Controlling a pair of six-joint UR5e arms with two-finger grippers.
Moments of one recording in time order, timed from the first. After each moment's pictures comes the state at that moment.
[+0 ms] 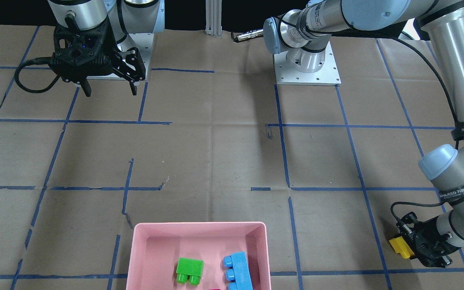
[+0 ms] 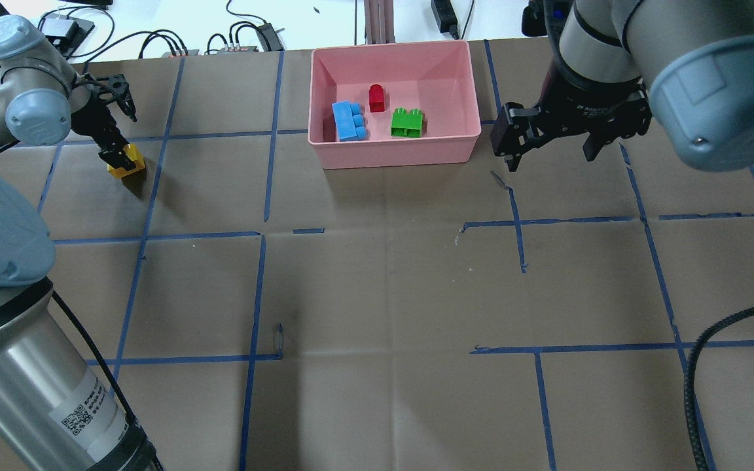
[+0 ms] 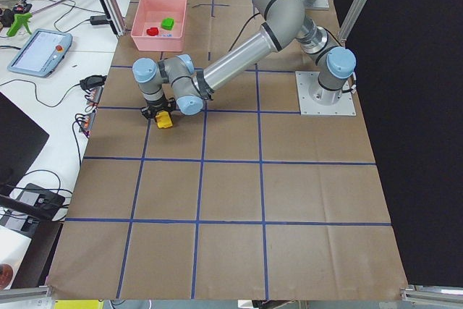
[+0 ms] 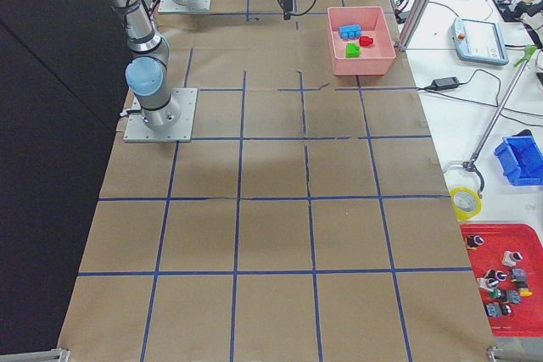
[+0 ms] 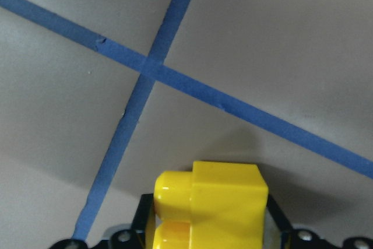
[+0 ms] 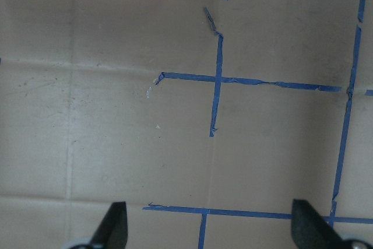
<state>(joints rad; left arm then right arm) -1.17 -2.32 -1.31 -1.08 1.57 1.54 1.67 -1.63 1.61 -1.62 -1.60 0.00</state>
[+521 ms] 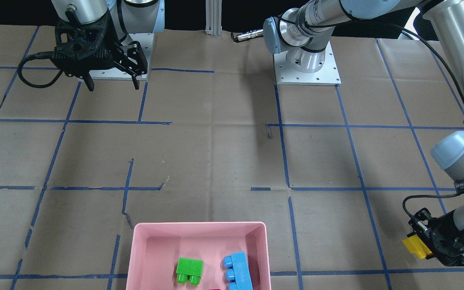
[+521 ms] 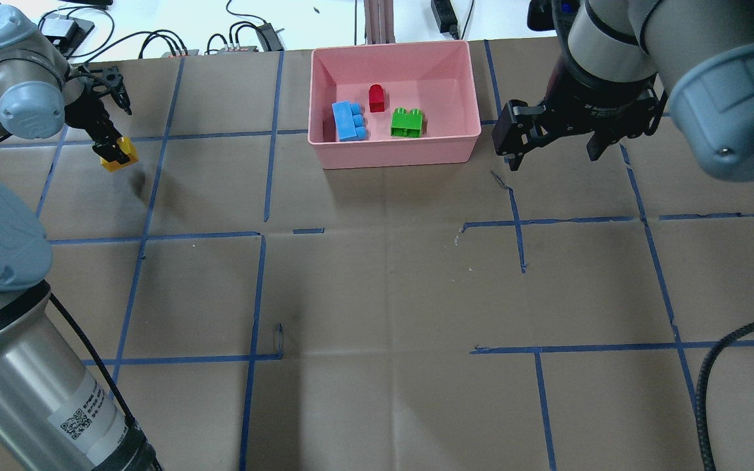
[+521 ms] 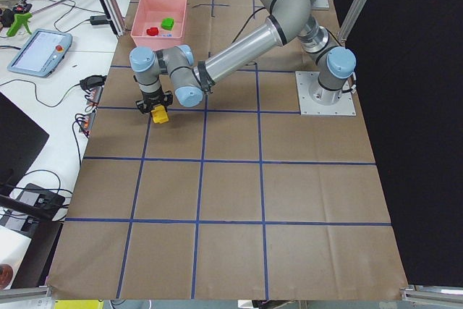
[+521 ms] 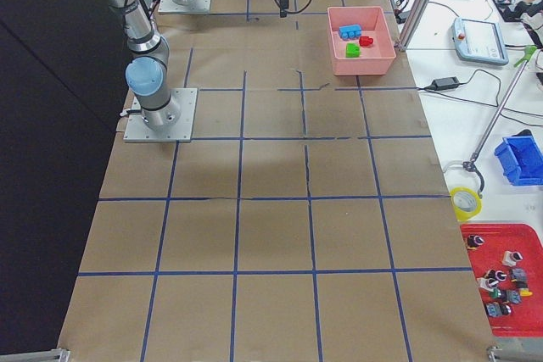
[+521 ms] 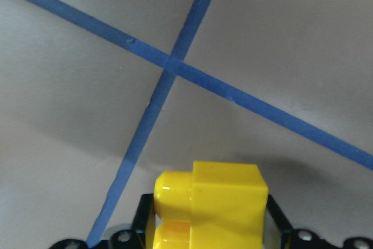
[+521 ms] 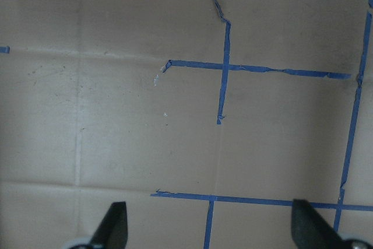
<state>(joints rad) -1.17 -2.24 -1.27 -1.14 1.57 1.45 1.67 -1.64 1.61 -1.57 -1.58 0.01</state>
